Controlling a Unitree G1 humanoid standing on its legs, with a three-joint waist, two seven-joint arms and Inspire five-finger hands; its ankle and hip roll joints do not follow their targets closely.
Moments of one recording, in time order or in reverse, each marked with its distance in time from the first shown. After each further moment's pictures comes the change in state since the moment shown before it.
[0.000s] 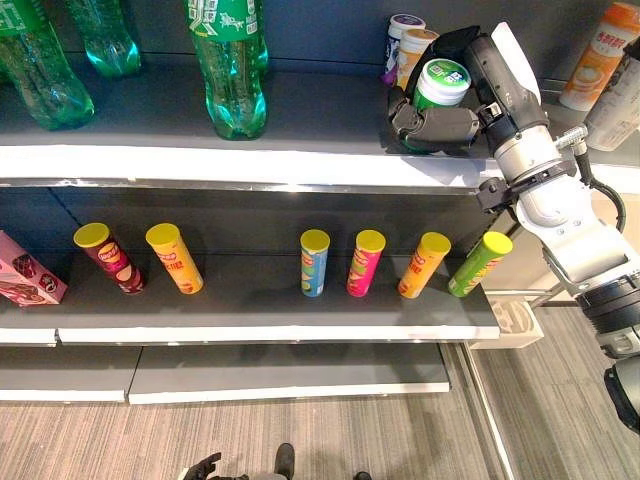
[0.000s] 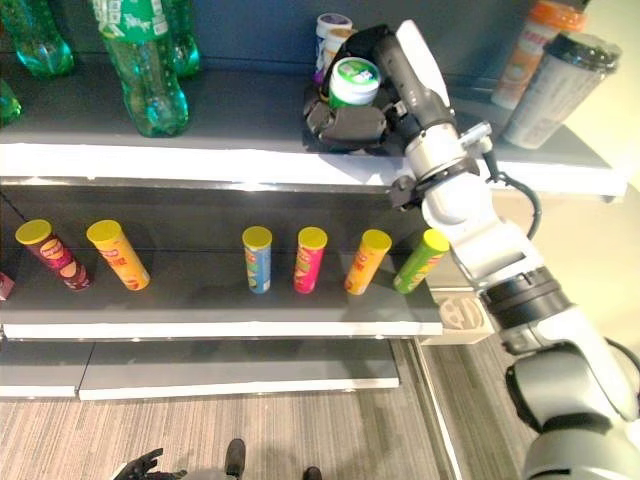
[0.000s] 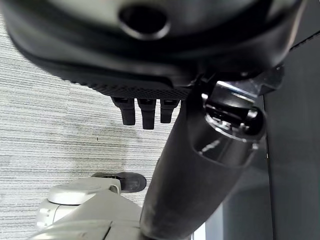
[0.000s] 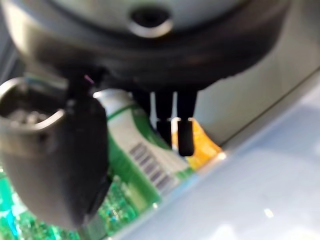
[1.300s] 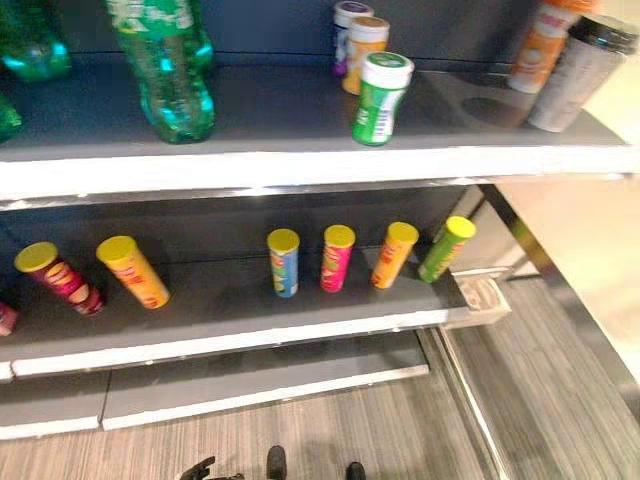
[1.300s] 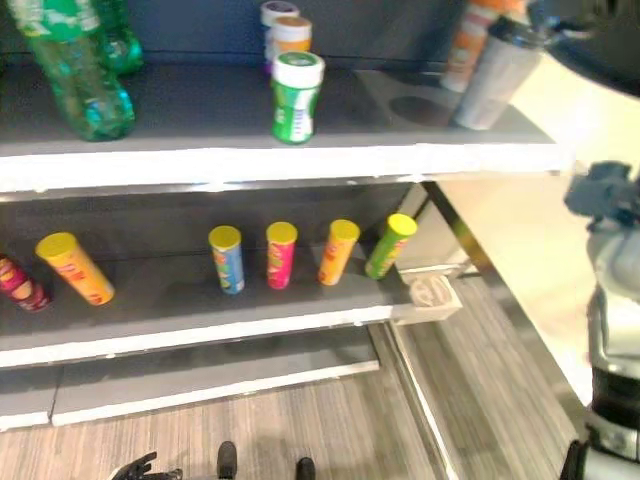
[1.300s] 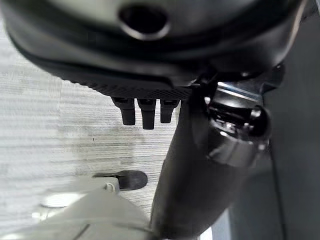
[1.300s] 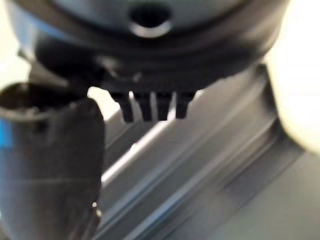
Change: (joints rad) left arm -0.001 -0.005 0.071 0.021 0.027 0.010 0.001; right arm 0.625 -0.075 -0.885 -0.481 -0.003 -0.201 -0.226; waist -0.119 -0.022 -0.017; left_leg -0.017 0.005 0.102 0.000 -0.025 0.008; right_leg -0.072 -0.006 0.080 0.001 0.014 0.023
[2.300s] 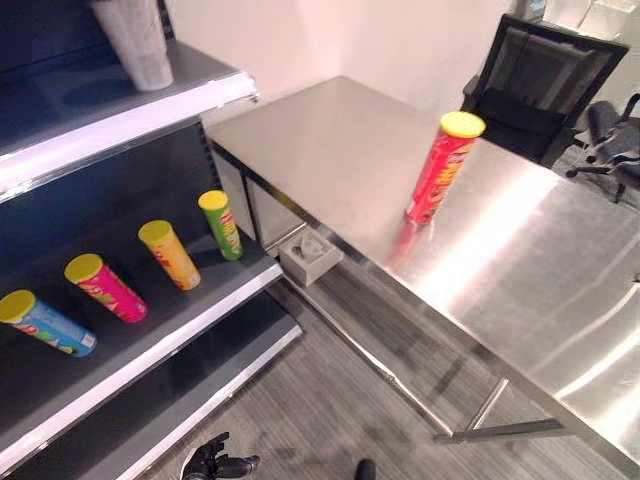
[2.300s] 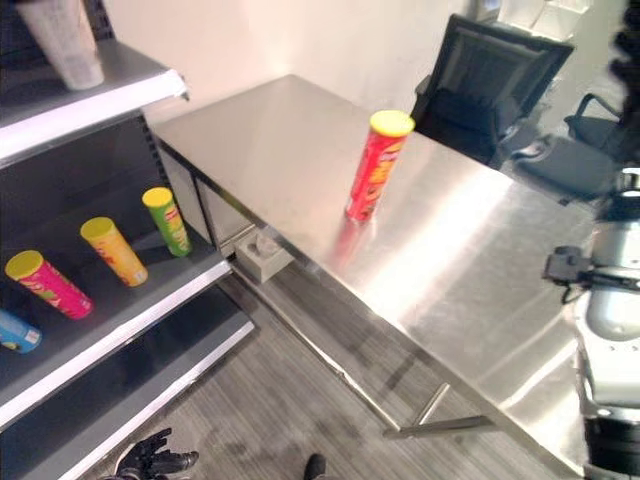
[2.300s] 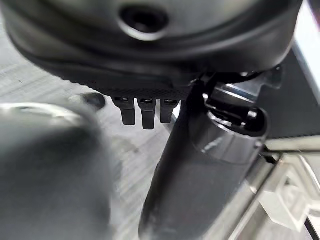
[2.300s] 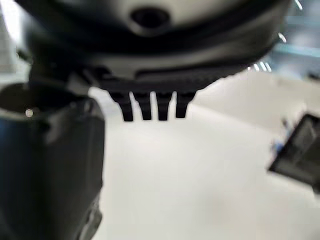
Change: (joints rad) left arm -0.039 -0.013 -0.002 -0.095 0.001 -0.001 -0.052; right arm 0.165 0.020 0.110 0.123 0.175 0.091 0.142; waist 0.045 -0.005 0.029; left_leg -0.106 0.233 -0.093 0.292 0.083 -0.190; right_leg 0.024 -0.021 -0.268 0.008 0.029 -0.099
